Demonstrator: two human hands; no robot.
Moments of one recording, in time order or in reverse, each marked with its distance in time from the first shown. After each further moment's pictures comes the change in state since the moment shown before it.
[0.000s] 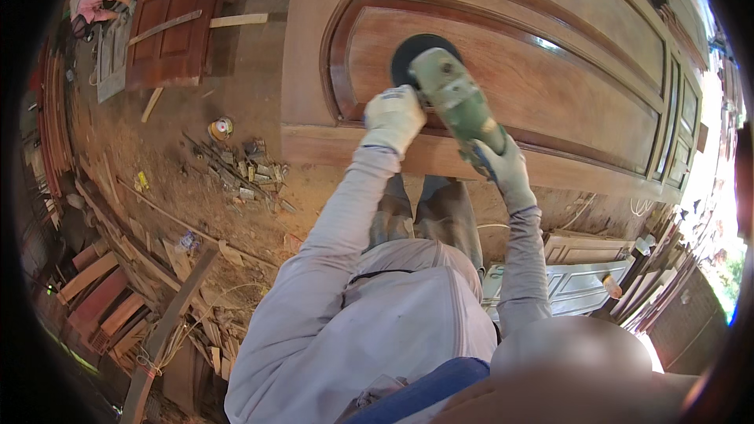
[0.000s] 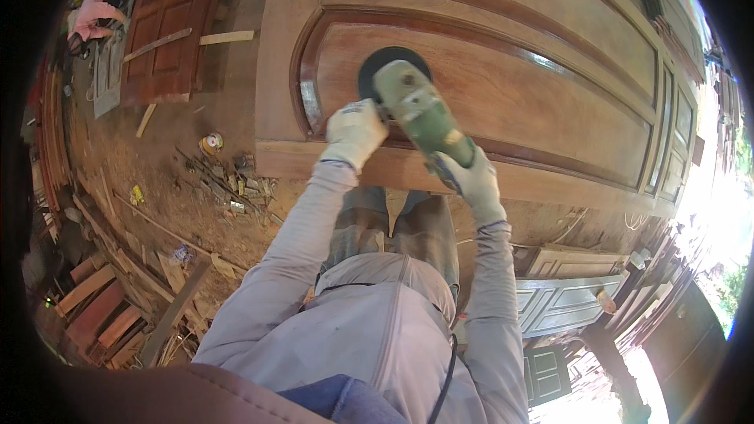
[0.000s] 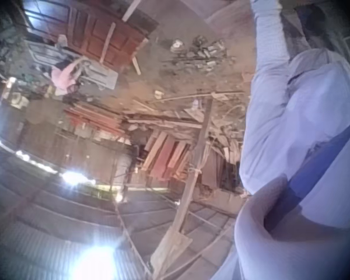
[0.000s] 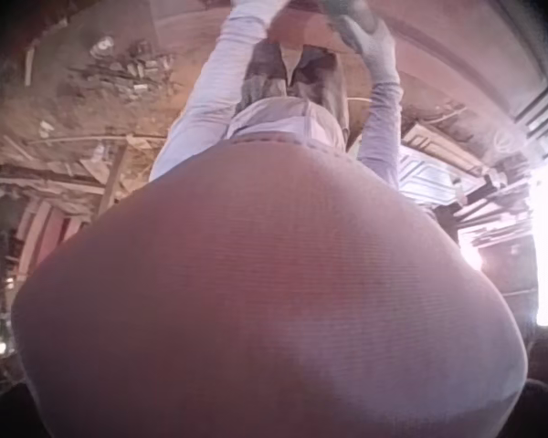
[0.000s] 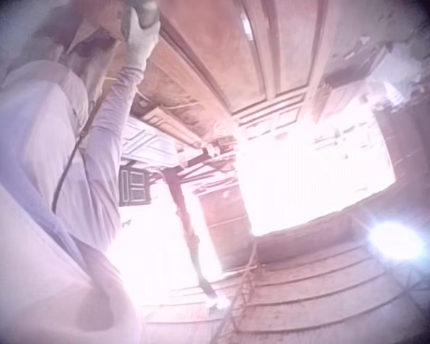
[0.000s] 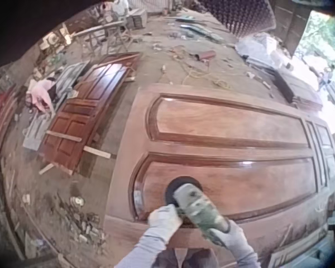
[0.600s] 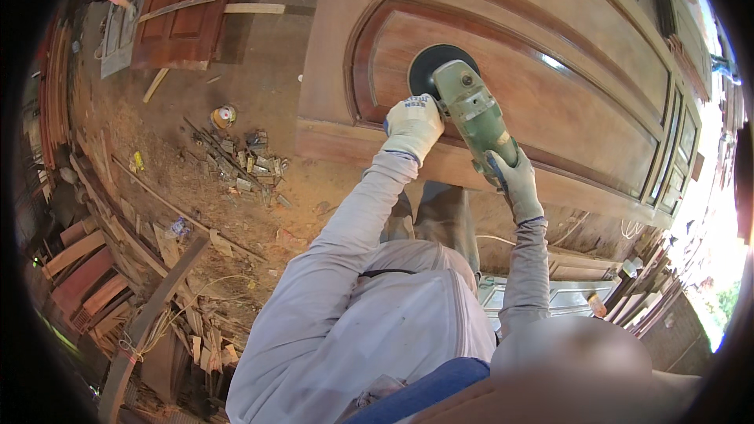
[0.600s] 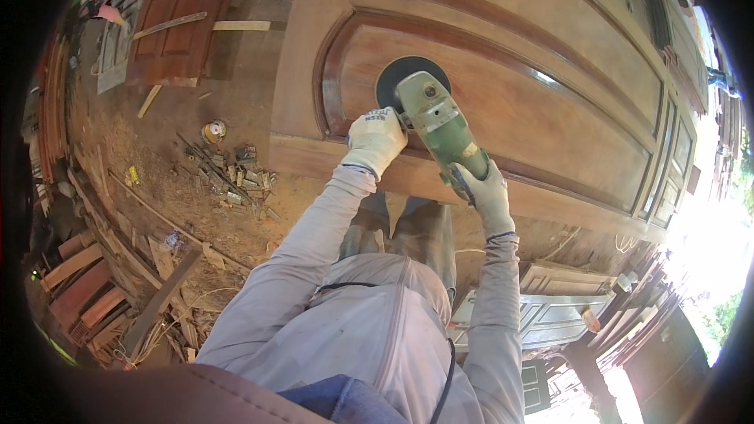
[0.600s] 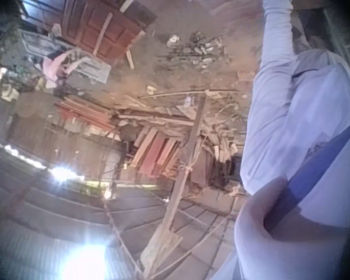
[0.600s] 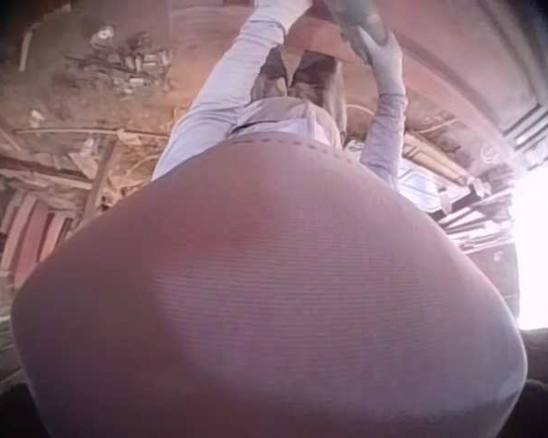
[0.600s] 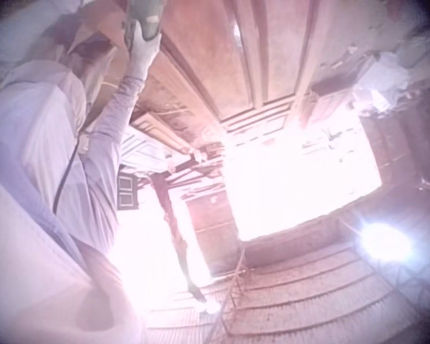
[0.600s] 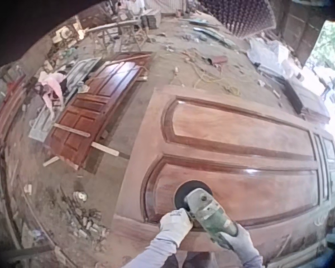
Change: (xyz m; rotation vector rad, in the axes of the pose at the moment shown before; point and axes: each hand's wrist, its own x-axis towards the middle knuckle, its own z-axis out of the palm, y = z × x) left_hand -0.002 -0.002 0.005 -0.088 -0.022 -0.021; right_hand 0.012 0.013 0.000 0.030 0.024 -0.030
